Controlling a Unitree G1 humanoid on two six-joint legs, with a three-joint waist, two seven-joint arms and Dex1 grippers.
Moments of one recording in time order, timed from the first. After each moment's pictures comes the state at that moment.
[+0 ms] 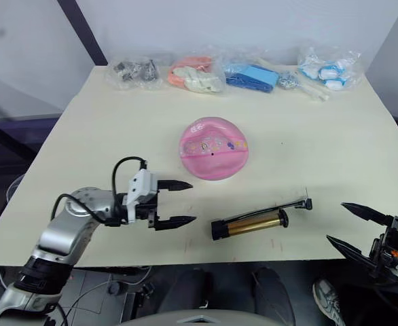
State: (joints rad) left arm -0.23 0.65 -0.17 -0.18 -0.32 0.28 -1.13; right arm 0.42 -0.66 -0.49 -0.09 0.70 -0.09 1.35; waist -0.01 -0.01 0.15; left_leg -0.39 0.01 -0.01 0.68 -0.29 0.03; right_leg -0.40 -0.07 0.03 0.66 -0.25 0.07
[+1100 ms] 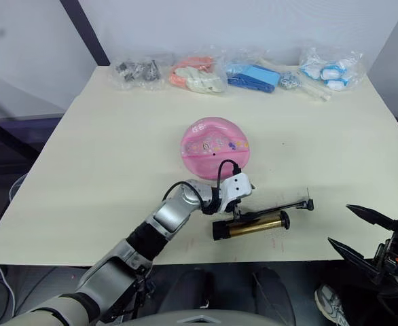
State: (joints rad) left arm -0.57 0.20 -0.56 0.26 0.07 0.34 -0.85; right arm 0.51 -0.62 -0.55 -0.23 0.71 -0.07 1.28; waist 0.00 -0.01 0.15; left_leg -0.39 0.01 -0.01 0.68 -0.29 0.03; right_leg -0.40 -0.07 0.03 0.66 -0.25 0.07
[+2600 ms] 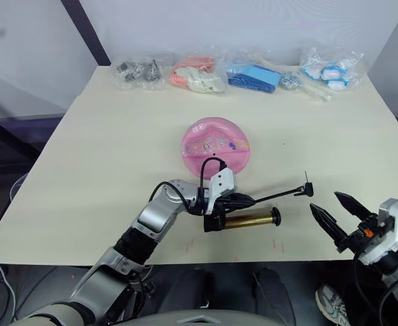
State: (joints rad) left arm -0.48 0.25 -0.40 0.16 -0.10 0.32 -1.03; right arm 0.46 -0.51 -0.45 -0.56 0.92 0.47 0.59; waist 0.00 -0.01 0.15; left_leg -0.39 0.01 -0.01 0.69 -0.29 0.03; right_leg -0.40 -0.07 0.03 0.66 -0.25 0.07
